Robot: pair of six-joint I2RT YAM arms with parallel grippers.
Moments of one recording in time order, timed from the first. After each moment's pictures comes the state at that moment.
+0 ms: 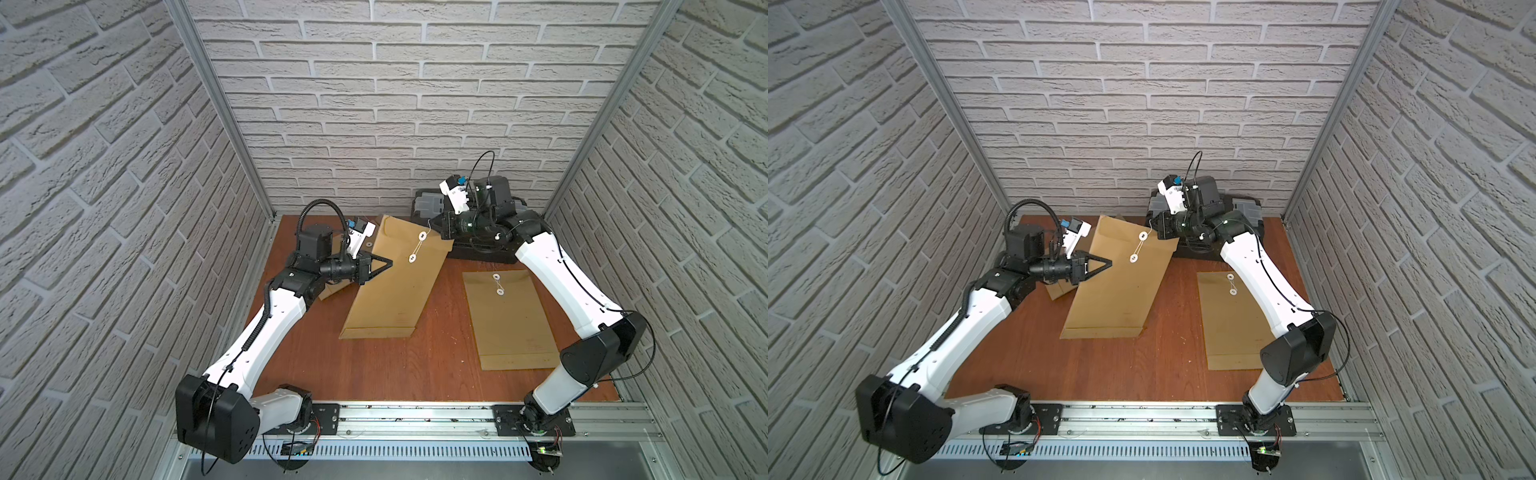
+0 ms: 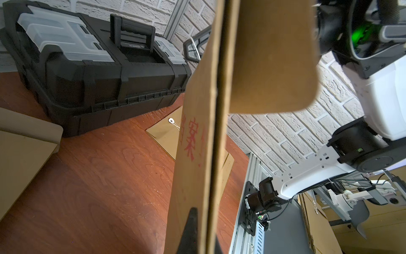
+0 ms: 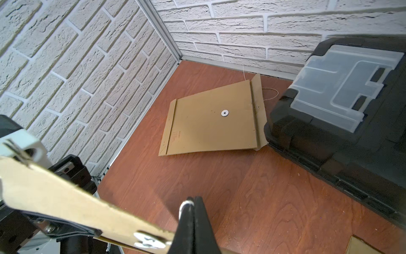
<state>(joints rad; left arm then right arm) -0.33 1.21 1.07 -0.31 0.91 -0.24 0.39 1.66 1.83 -0.78 -0.40 0.24</state>
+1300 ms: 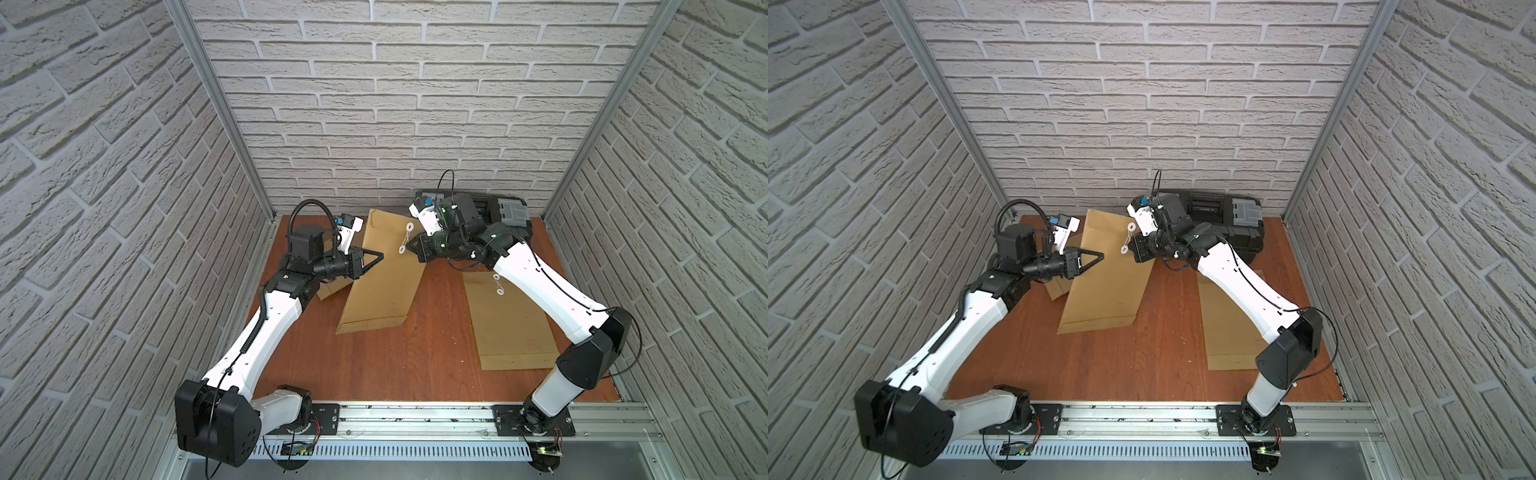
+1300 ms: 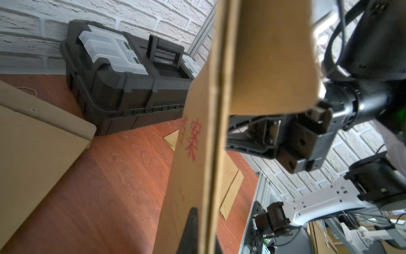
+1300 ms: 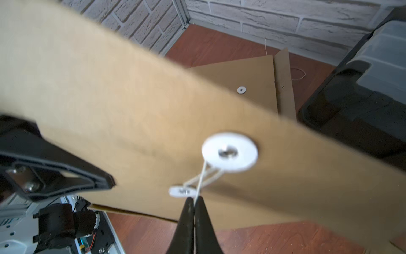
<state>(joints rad) -0.25 1.19 1.04 -0.23 0.84 -0.35 0.57 1.66 1.74 -0.80 -0.27 0.20</state>
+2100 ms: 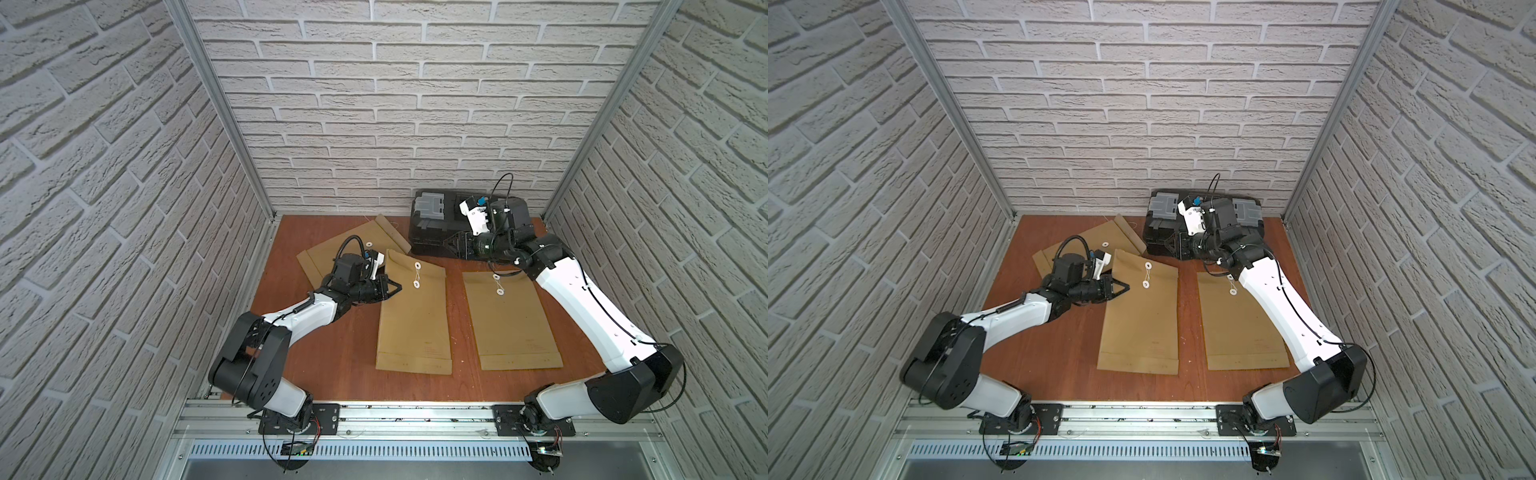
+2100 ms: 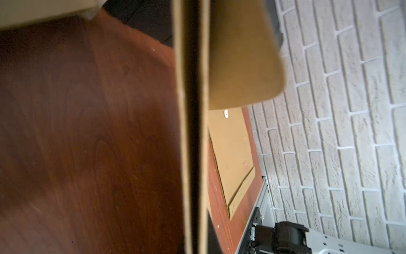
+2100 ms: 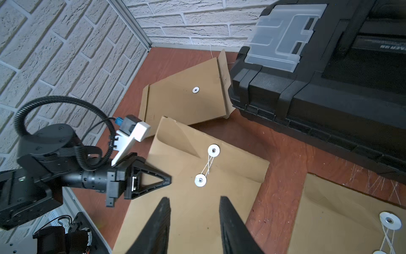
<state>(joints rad) -0.46 1.55 0.77 0.18 0.63 -0.72 0.35 1.43 1.51 -0.76 -0.29 0.25</state>
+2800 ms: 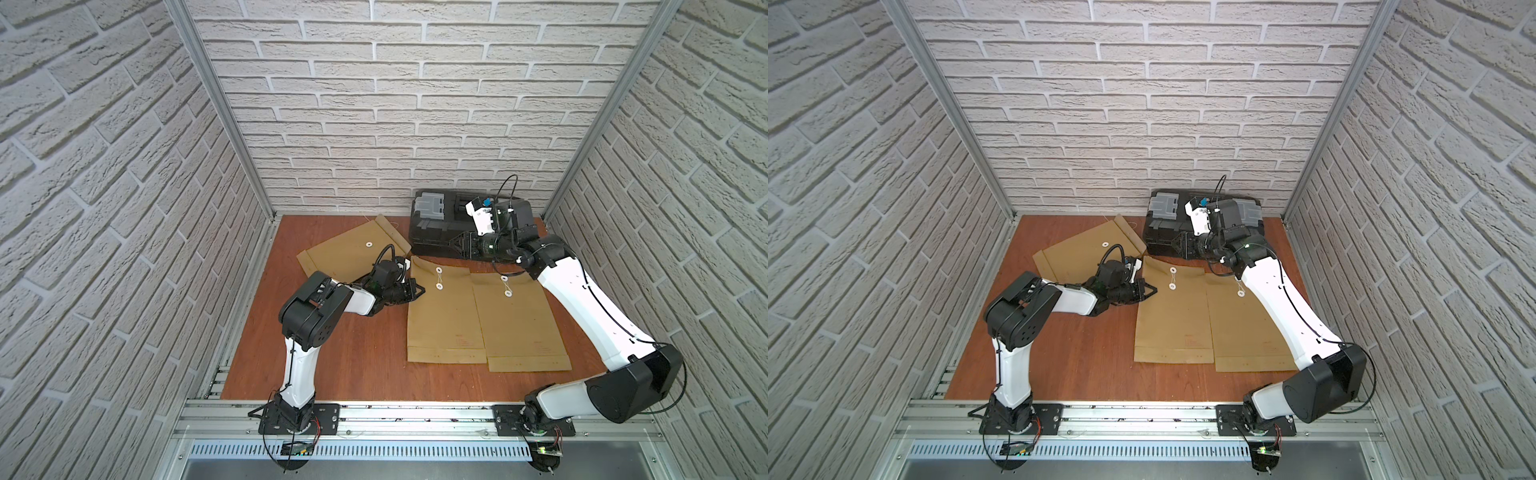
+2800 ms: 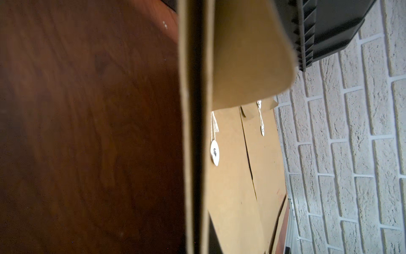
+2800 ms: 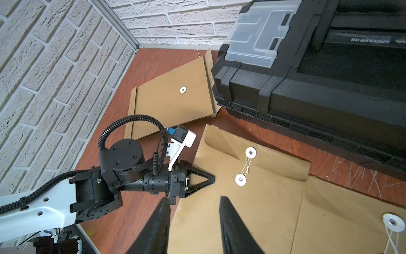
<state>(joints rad) -0.63 2.02 0.98 0.48 0.50 -0.82 0.30 1.43 1.48 -0.75 -0.29 0.24</state>
